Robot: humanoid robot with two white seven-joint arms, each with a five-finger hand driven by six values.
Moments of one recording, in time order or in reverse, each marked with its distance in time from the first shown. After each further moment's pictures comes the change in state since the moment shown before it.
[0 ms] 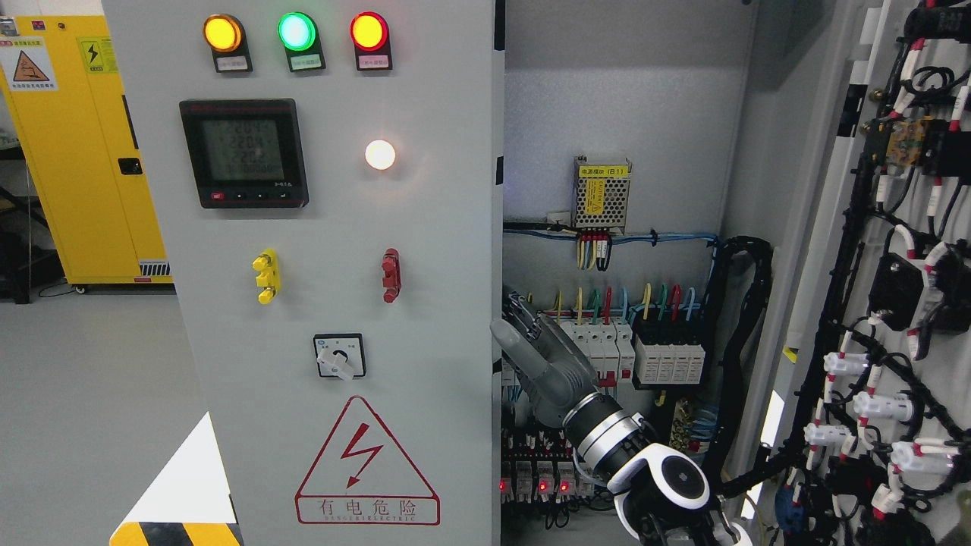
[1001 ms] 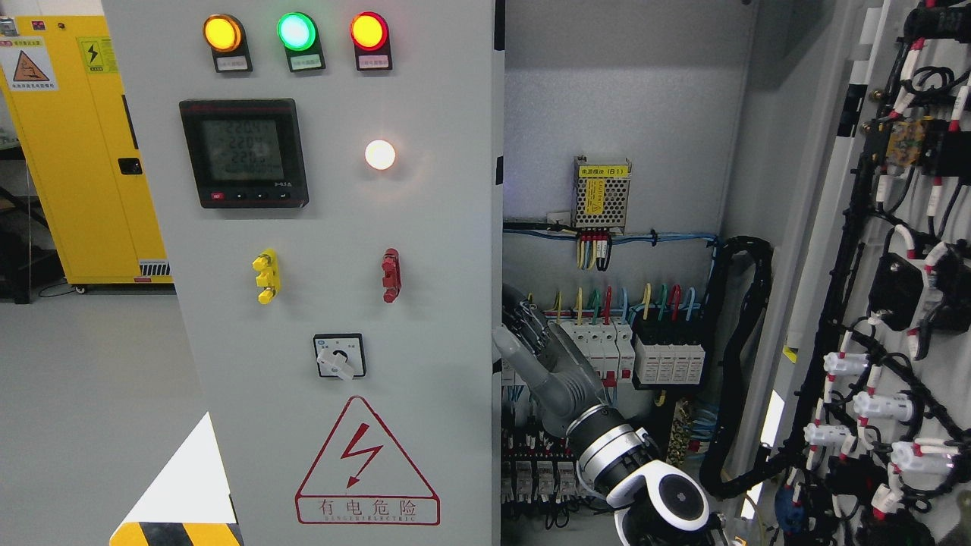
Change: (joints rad) left arm 0.000 0.018 0.000 -0.003 0.001 0.005 -0.006; right arm 0.050 -0.001 0.018 -0.070 0.053 -0.002 -0.120
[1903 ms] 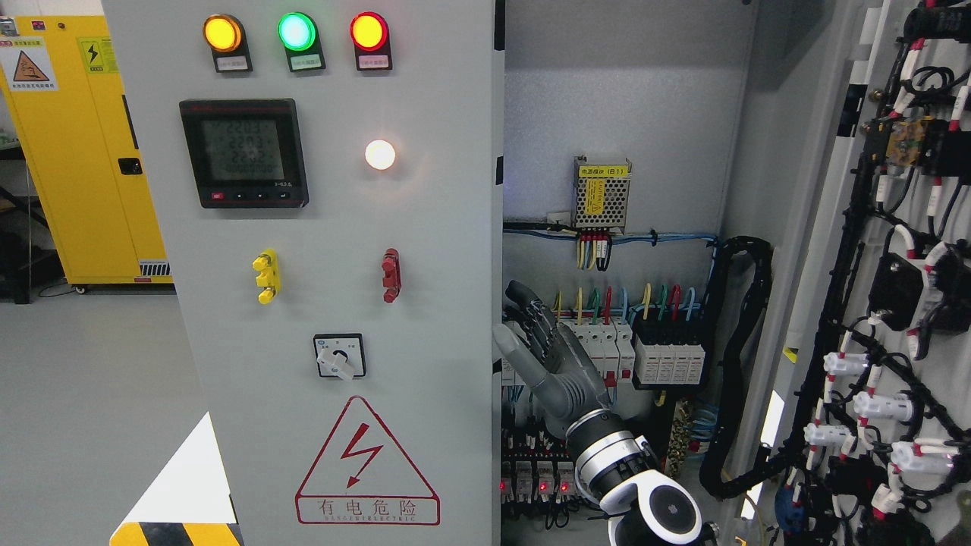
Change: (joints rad) left arm 0.000 0.013 -0.002 0.005 0.000 0.000 -0.003; right arm 0.029 0.002 0.038 -0.052 0.026 0.000 -0.125
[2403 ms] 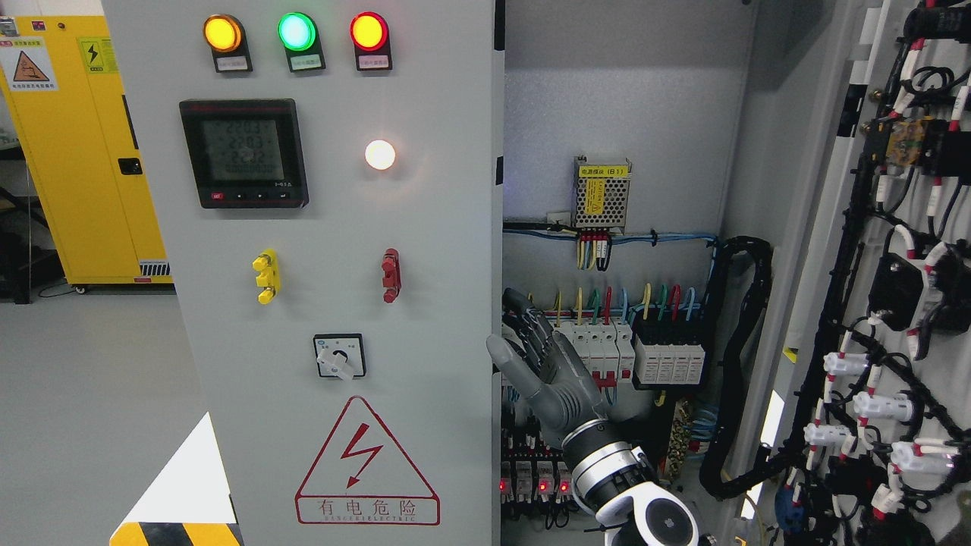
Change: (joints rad) left arm 0.000 0.010 0.002 0.004 0.001 0.000 -0.005; right arm 0.027 -0.002 0.020 -0.034 0.016 0.000 -0.040
